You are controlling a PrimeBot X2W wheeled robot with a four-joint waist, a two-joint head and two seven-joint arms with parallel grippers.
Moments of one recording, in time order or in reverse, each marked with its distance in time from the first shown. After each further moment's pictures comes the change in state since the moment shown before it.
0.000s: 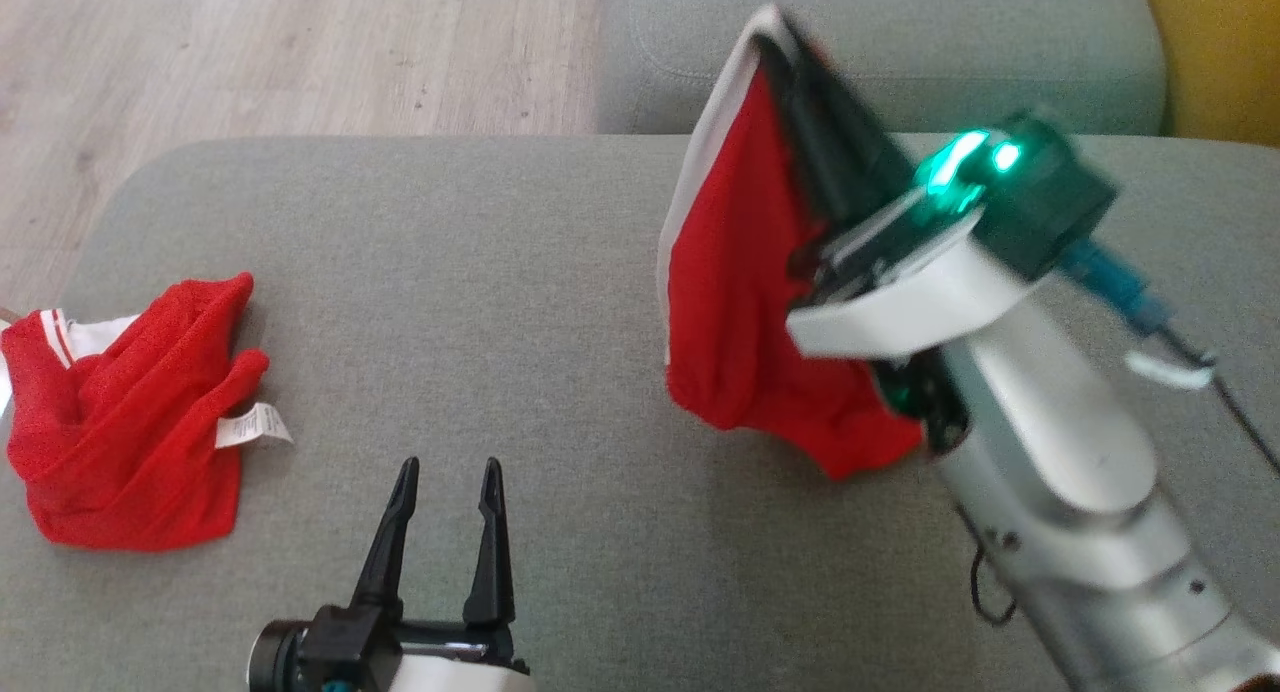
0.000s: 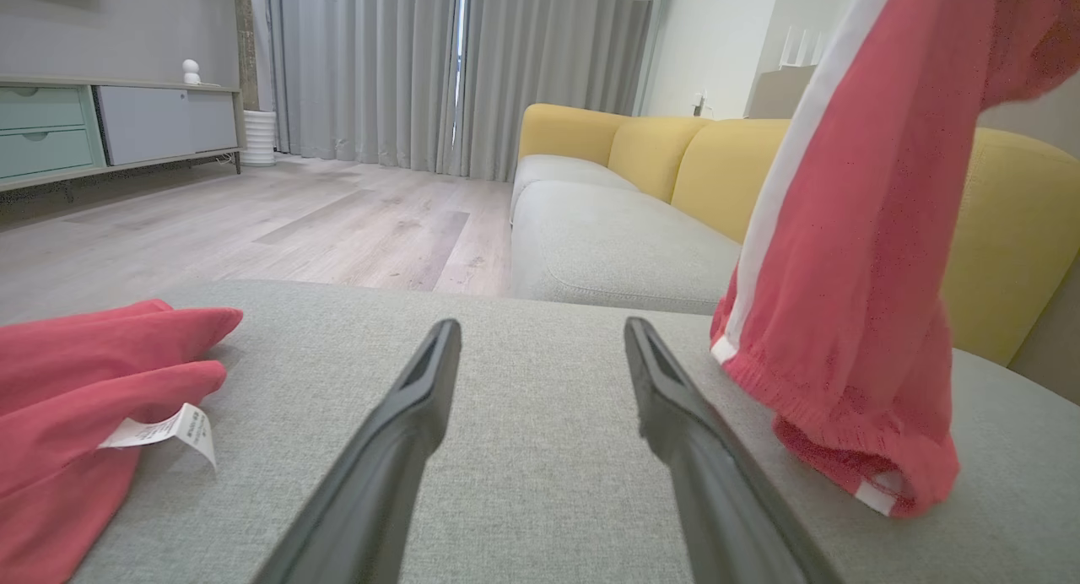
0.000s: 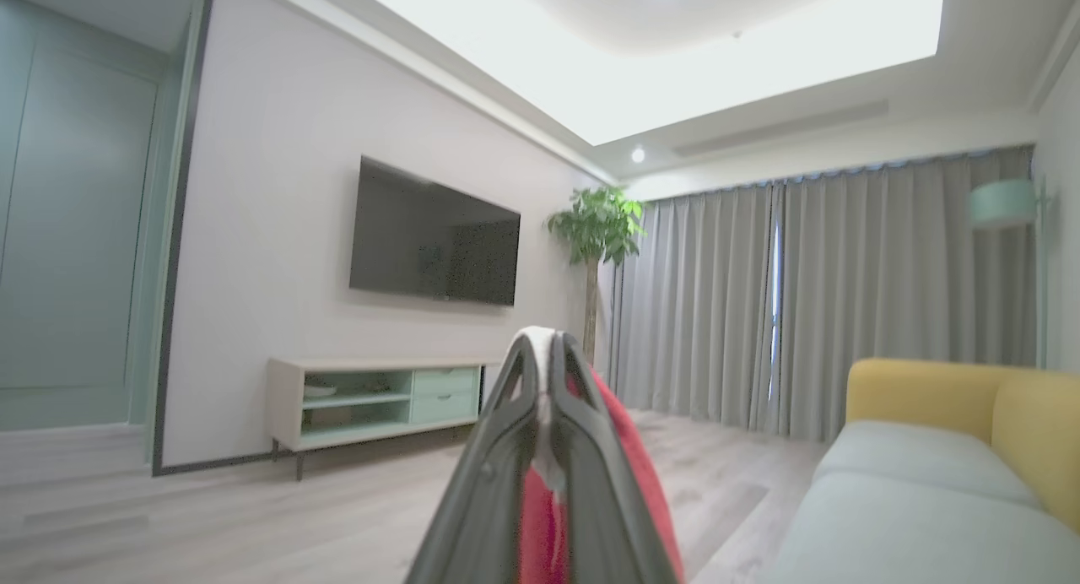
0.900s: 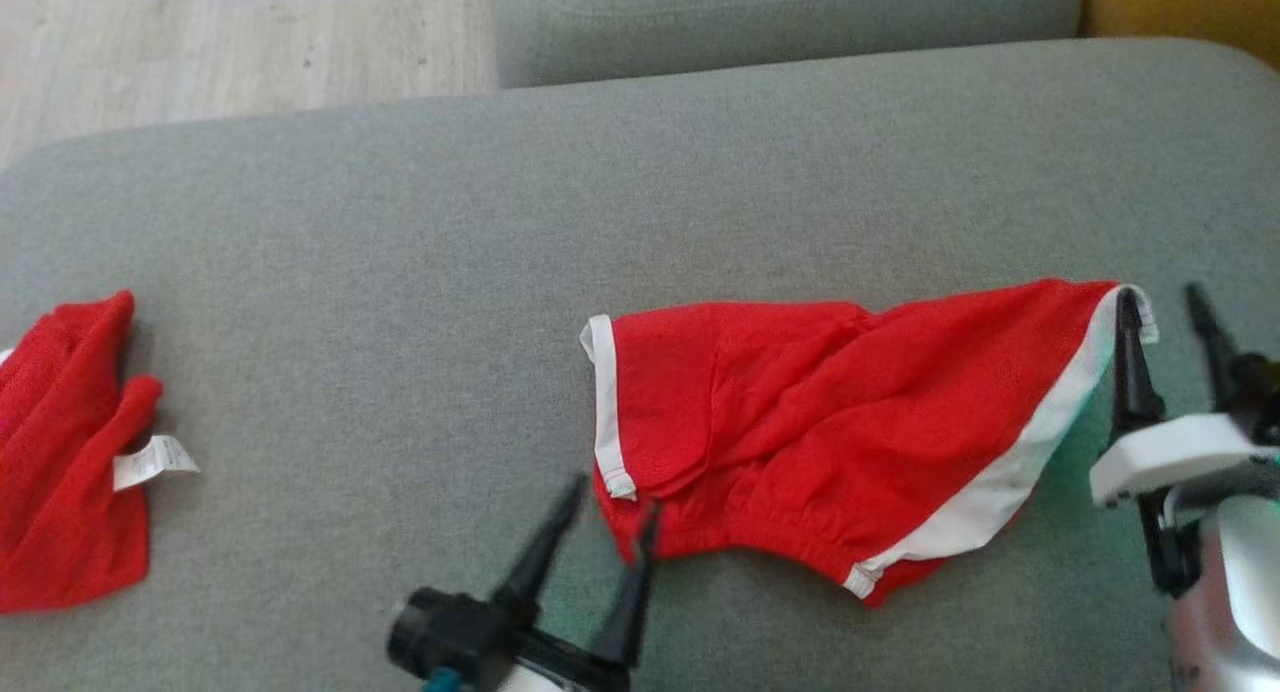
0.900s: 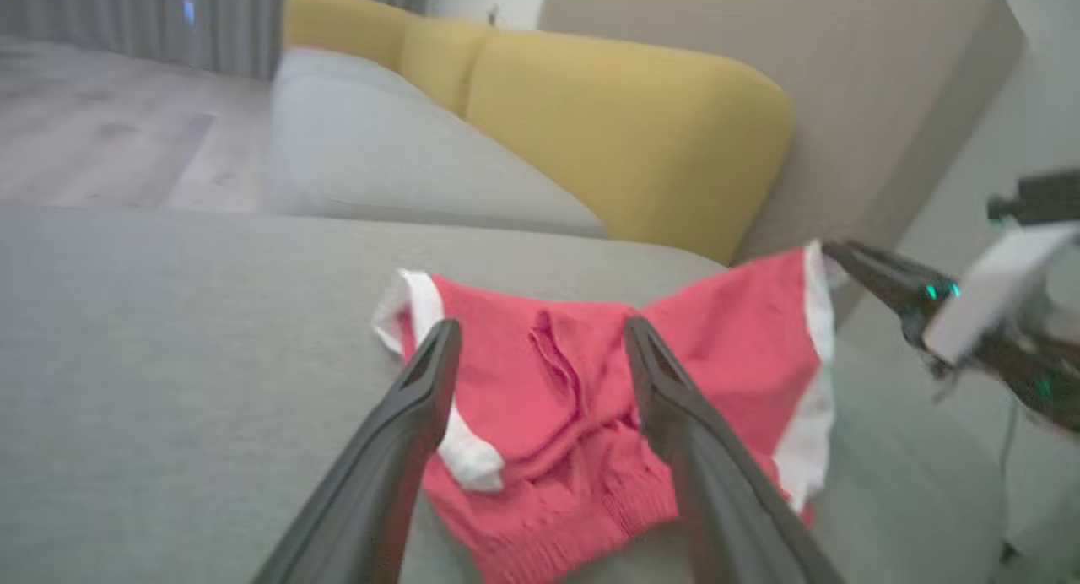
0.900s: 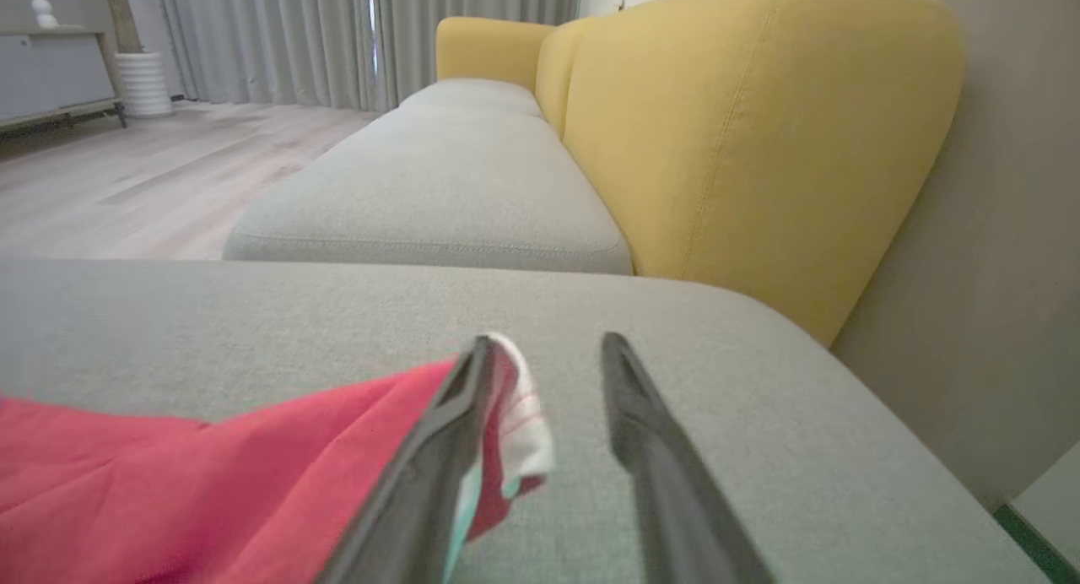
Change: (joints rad) left arm -0.070 0.000 -0.200 0.068 -0.075 -0.167 0.000; right arm 0.332 -0.089 -0.623 0.312 -0.315 0.000 0.016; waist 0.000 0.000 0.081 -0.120
